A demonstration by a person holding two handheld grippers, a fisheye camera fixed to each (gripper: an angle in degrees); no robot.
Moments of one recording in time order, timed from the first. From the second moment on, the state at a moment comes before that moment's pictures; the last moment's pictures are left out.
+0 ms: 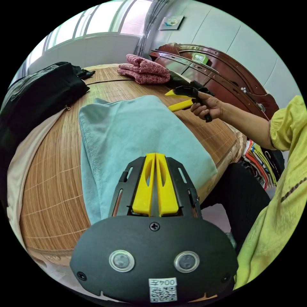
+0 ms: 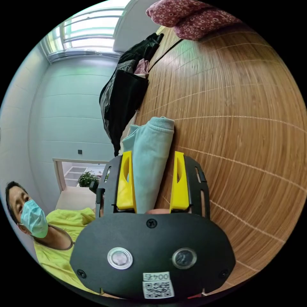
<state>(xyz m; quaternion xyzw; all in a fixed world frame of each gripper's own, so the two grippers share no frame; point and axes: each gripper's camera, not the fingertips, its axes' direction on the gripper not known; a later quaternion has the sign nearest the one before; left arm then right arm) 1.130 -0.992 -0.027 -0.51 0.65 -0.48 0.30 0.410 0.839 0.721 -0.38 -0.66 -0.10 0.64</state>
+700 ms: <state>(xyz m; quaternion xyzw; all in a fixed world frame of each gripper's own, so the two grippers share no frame) 1.376 -0.922 0.099 -0.61 0.59 -0.47 0.25 0.399 0.758 0.789 -0.38 -0.60 -0.09 0.70</state>
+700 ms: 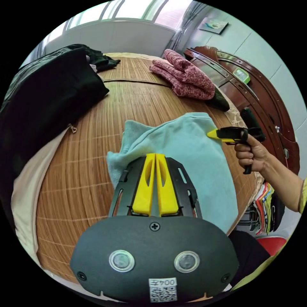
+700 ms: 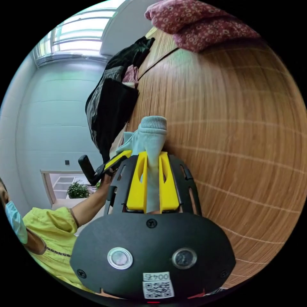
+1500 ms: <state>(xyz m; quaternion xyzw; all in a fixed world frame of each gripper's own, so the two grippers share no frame) 1.433 -0.969 0.059 -0.67 0.55 -0.48 0.13 0.548 0.983 0.793 -0.36 -0.64 0.42 0.53</state>
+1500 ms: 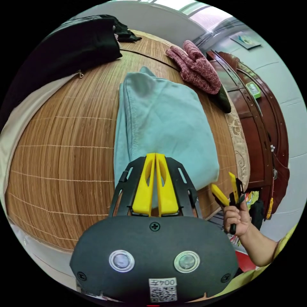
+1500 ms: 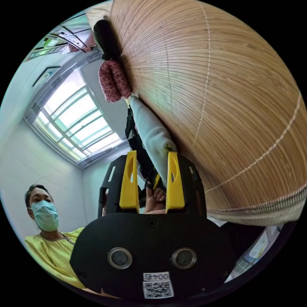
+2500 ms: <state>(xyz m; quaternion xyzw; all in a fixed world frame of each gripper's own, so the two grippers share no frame) 1.507 -1.185 0.080 -0.52 0.72 -0.36 0.29 0.214 1.022 0.703 -0.29 -0.39 -0.27 0.83</state>
